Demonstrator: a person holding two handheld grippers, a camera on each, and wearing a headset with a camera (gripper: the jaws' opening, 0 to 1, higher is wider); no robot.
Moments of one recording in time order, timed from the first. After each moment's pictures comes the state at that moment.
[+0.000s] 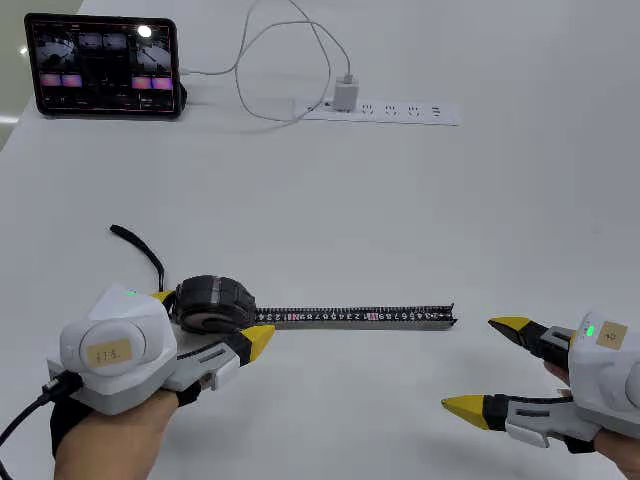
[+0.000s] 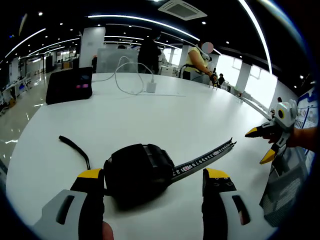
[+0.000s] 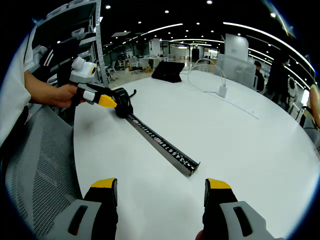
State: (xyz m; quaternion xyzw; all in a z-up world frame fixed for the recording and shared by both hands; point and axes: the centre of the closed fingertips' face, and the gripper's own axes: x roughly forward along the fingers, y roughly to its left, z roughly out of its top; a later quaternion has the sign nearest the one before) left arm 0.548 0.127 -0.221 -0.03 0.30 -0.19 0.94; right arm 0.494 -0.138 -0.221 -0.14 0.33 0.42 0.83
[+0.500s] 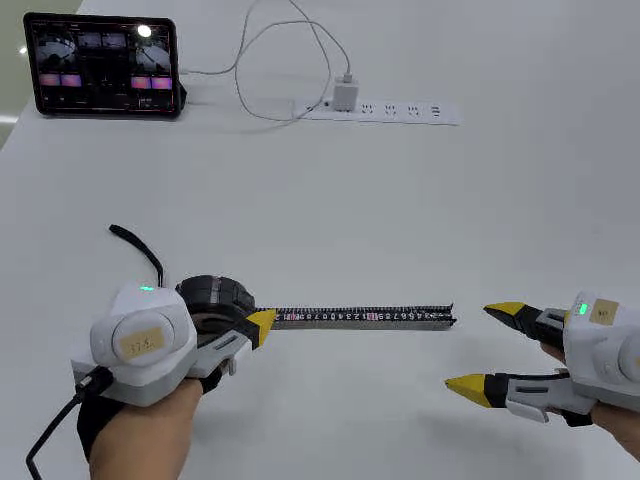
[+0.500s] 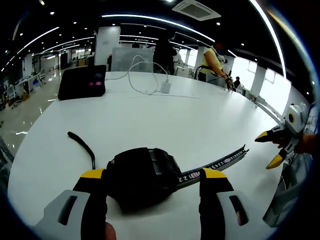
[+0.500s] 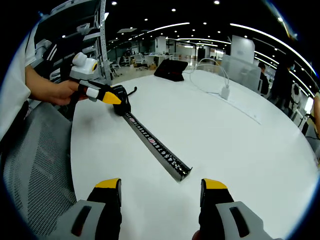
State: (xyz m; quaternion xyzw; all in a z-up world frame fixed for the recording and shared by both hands) left arm 0.558 0.133 -0.225 -0.04 0.30 -0.12 0.94; right arm 0.512 -0.142 -0.223 -0.17 0.33 0.44 0.82
